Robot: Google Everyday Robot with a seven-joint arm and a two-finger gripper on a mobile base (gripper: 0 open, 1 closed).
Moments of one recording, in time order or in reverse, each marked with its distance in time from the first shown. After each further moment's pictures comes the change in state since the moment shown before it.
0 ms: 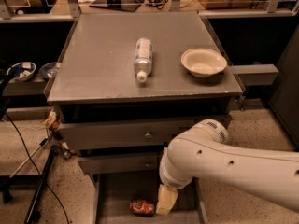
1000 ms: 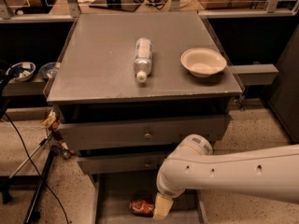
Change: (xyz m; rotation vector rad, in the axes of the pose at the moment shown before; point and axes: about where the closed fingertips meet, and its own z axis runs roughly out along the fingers) arm 0.019 0.008 0.075 -0.020 0.037 0.080
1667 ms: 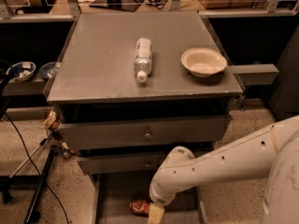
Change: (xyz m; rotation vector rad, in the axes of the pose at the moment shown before) arm 0.001 0.019 0.097 -0.123 -0.006 -0.022
